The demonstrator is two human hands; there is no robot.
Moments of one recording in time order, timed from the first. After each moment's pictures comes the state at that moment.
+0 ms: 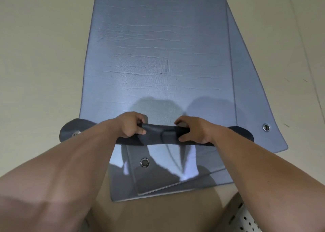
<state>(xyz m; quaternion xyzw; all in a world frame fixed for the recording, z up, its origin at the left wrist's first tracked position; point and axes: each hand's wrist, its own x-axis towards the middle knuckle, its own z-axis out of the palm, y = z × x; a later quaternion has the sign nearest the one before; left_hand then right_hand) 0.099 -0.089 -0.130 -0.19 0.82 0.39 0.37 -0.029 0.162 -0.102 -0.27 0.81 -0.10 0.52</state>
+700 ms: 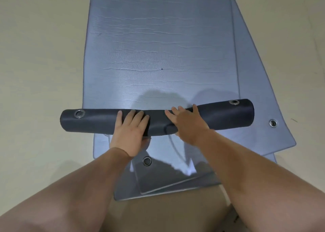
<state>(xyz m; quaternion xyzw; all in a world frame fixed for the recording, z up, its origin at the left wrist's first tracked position) 0.154 -0.045 -0.153 -0.10 0.99 0.05 0.08 -0.002 0.127 -0.126 -0.47 0.82 0.13 0.30</state>
